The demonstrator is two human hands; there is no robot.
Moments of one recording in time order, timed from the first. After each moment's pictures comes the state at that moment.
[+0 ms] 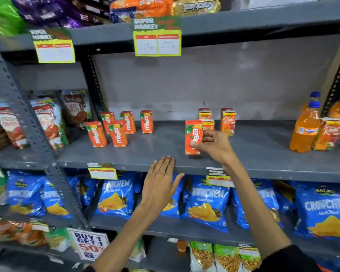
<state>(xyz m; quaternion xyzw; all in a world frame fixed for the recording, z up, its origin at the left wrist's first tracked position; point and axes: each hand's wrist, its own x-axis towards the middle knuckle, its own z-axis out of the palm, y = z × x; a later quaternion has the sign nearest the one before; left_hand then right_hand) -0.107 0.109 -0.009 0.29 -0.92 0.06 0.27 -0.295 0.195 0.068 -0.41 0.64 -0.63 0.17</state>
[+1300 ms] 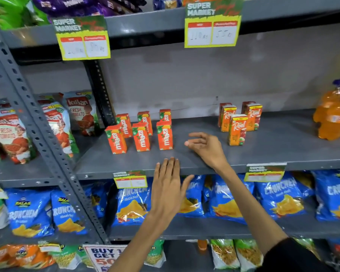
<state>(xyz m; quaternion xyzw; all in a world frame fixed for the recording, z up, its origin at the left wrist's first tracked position) -0.043 0.032 -0.013 0.27 -0.92 0.05 0.27 -0.213 0.083 0.042 -0.37 0.66 -0.65 0.12</state>
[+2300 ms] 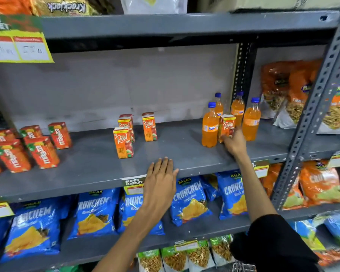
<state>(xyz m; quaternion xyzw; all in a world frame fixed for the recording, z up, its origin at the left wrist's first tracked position) -0.284 0.260 -0.001 0.19 -0.95 0.02 0.23 -0.526 0.405 0.049 -0.16 0.80 -0.57 -0.09</state>
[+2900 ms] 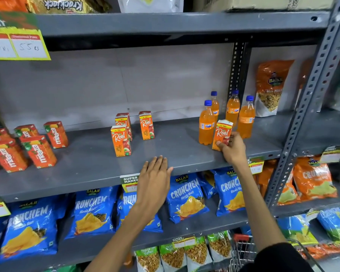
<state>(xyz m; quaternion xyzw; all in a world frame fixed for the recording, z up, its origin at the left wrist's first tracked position) -0.272 0.253 0.002 0.19 -0.96 0.02 0.22 -0.480 0.423 0.037 -0.14 0.80 -0.59 -0.07</state>
